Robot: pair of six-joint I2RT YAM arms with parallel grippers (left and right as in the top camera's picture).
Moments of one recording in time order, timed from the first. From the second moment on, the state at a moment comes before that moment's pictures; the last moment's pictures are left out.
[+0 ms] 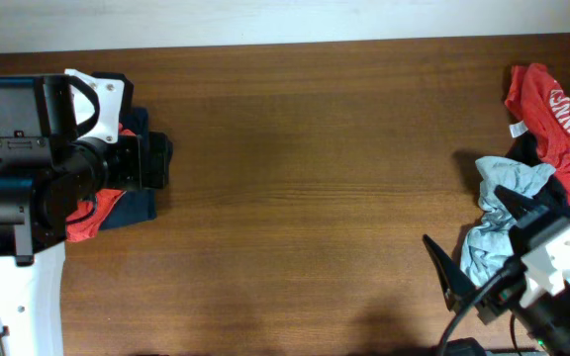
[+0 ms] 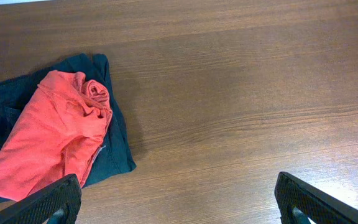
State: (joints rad) left arm -0.02 1.36 1.86 -1.38 0.14 0.06; right arm 0.17 0.60 1.36 -0.93 -0.32 -0.21
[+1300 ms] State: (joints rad) left arm -0.02 1.36 1.86 -1.38 0.14 0.06; right arm 0.01 0.08 0.28 -0.51 -0.19 -0.18
